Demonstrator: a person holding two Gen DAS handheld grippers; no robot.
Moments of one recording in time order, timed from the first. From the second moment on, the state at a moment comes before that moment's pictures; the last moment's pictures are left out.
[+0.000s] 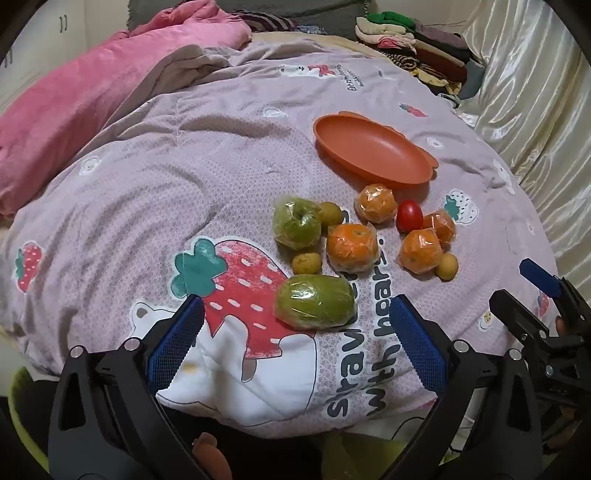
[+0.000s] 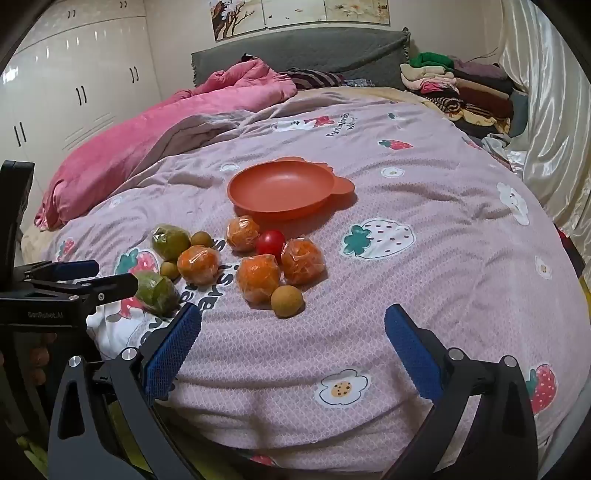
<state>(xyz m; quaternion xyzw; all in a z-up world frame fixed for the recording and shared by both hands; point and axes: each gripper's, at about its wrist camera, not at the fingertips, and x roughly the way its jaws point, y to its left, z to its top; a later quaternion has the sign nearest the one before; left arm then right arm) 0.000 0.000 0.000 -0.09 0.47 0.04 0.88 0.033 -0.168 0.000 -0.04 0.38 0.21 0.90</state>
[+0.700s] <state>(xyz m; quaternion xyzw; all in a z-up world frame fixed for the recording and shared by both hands) -0.001 0.004 0.005 -0.09 0.46 0.04 0.88 0.031 -0.163 0.000 -0.05 0.38 0.21 0.90</state>
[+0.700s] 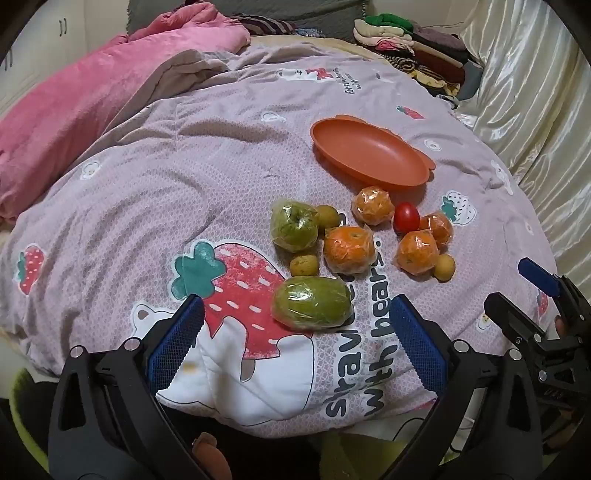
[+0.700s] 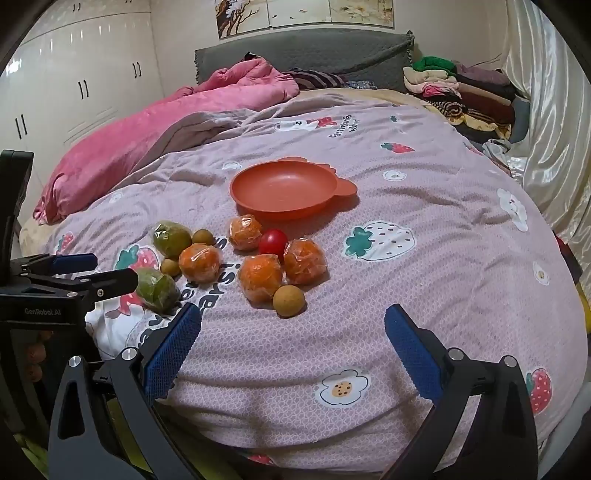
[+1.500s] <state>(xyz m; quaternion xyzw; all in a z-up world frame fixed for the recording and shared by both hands) -0.002 0.001 0.004 -0.09 0.46 0.04 0.88 0.030 -0.163 0.002 -0.06 0.38 0.21 0.90</state>
